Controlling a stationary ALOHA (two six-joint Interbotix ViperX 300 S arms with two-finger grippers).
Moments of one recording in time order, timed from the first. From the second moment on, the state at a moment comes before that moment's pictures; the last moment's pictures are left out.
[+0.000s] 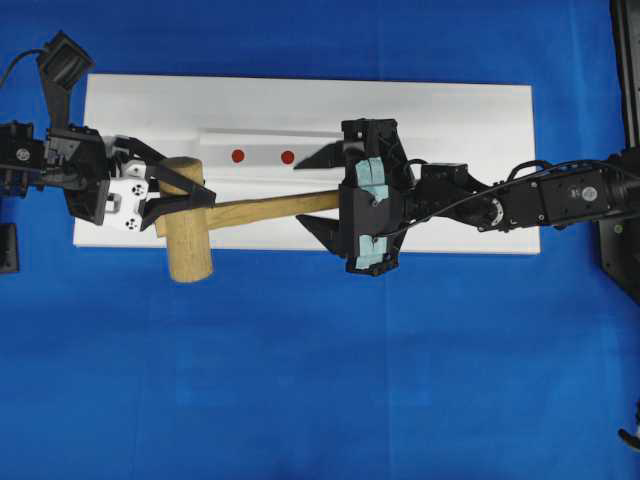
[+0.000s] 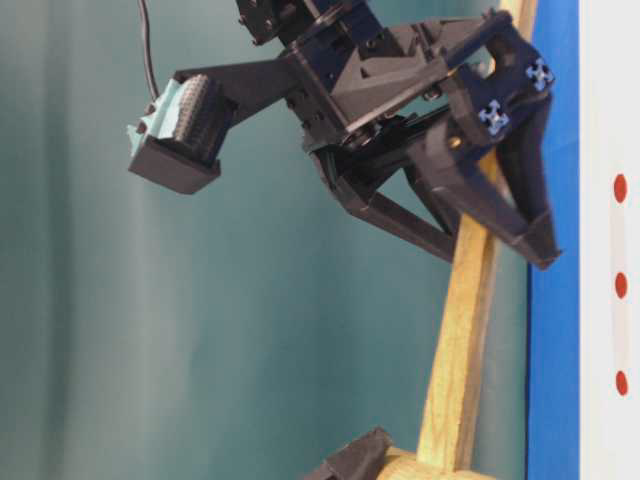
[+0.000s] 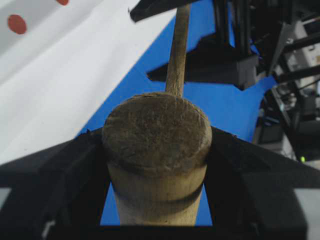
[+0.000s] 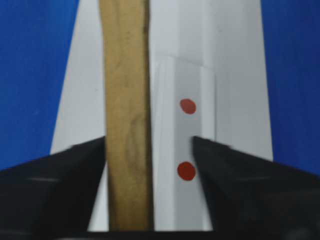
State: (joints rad) left arm 0.02 -0.44 1.02 -0.02 -0.19 -0.97; right arm 0.07 0.01 0.62 1.30 -0.30 -1.43
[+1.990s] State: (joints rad) left arm 0.02 -0.81 1.15 -0.02 0.00 -0.96; right arm 0.07 -0.23 0.84 1.45 -0.25 -1.41
